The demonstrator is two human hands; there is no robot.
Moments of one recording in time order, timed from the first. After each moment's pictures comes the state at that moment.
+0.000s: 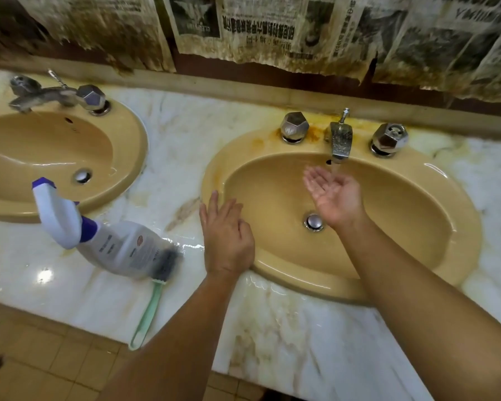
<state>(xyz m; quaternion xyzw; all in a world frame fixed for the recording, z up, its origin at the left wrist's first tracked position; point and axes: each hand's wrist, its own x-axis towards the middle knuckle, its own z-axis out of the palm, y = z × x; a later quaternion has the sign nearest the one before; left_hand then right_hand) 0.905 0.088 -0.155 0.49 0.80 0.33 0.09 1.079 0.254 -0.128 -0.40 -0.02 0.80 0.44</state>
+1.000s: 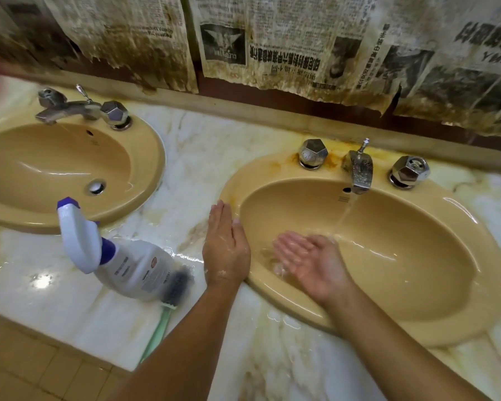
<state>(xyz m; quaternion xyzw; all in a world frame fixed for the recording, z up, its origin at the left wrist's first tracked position) 0.879 0.101 -0.146 0.33 0.83 0.42 0.16 1.039 0.168 -0.123 -0.47 -0.08 0.83 0.28</state>
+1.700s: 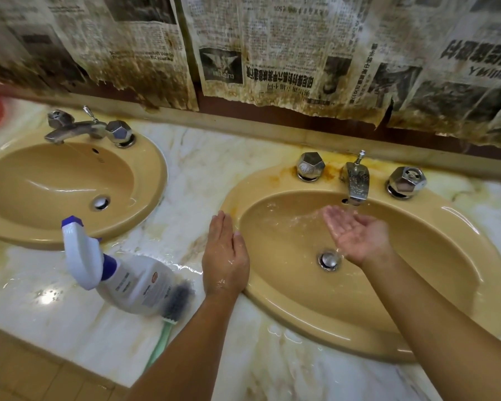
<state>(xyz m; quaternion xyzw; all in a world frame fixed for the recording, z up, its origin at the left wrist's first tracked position) 0.873 0.104 -0.147 0.36 0.83 0.39 0.15 1.083 0.257 -0.101 -0.46 0.03 0.78 0.41</state>
